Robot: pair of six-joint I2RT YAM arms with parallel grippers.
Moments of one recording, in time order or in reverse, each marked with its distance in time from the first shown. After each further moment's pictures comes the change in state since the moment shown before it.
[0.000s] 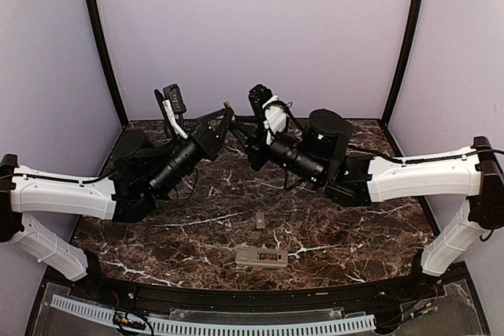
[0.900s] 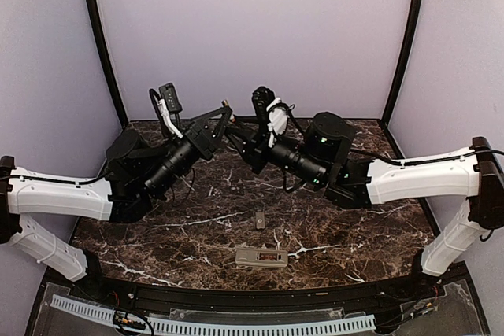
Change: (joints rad) left arm 0.003 -0.026 -0.012 0.021 0.047 -0.041; right arm -0.002 0.000 -0.031 0.071 -0.089 0.045
